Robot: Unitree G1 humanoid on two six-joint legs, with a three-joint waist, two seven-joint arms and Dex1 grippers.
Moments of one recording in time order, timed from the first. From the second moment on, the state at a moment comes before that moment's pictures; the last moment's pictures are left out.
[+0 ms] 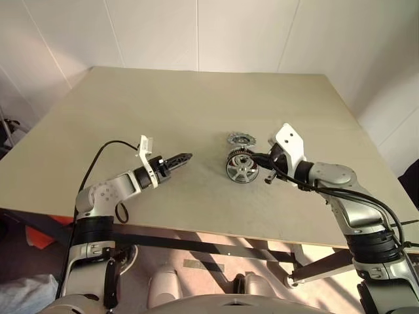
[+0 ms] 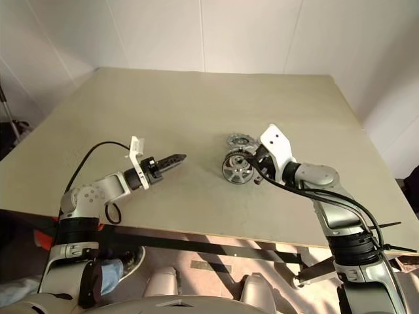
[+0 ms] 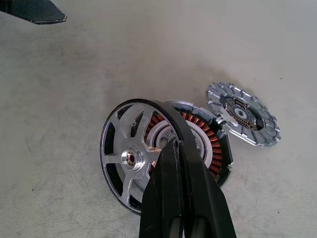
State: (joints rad) left arm -0.42 0.26 0.27 0.16 -0.78 1.00 -0.67; right arm -0.30 -0.60 0.05 -0.21 0.20 0.56 0.77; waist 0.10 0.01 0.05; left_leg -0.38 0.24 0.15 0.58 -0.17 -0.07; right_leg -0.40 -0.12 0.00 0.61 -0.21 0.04
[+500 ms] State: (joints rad) left arm -0.35 0.24 0.16 0.14 -0.72 0.91 -0.67; right arm -0.32 -0.63 0.02 -0.18 0.20 0.55 0.78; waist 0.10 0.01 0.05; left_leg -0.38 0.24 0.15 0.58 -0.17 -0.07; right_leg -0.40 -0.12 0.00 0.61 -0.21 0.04
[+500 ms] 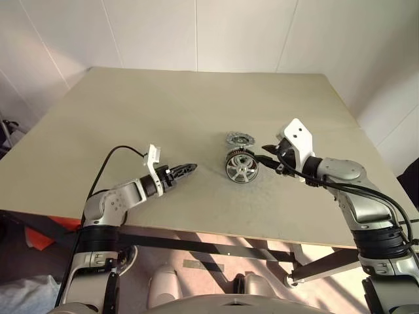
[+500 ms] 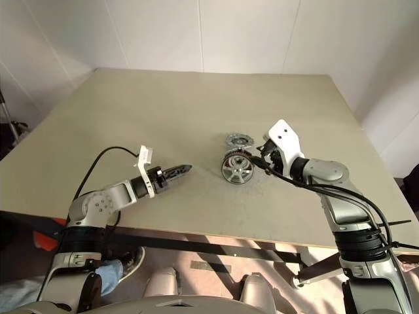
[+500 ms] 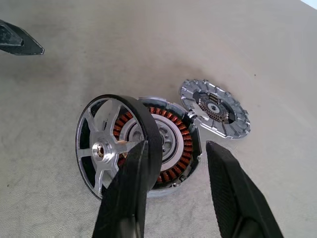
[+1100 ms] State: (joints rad) left arm -0.34 0.23 0.14 0.13 -0.71 0.89 -0.65; right arm -0.35 -0.60 0.04 -0.05 0.20 0.52 0.82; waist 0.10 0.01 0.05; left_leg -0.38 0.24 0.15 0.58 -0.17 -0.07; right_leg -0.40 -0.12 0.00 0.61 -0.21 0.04
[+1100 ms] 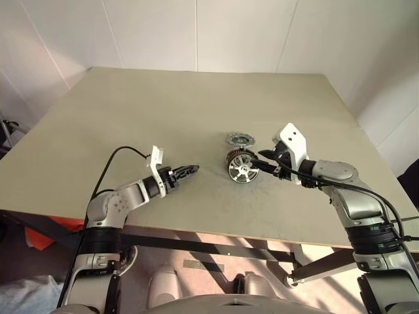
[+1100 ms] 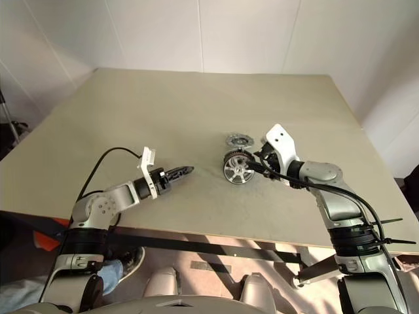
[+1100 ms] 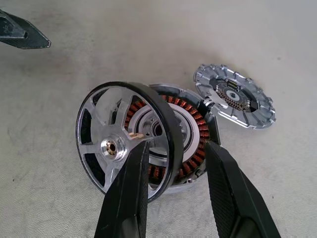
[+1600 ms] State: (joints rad) left arm -0.34 0.23 0.14 0.13 -0.69 0.89 -0.65; right arm -0.35 -0.59 0.06 -0.03 0.19 0.51 0.81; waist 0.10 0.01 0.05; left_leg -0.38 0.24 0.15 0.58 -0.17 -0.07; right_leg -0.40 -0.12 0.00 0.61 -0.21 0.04
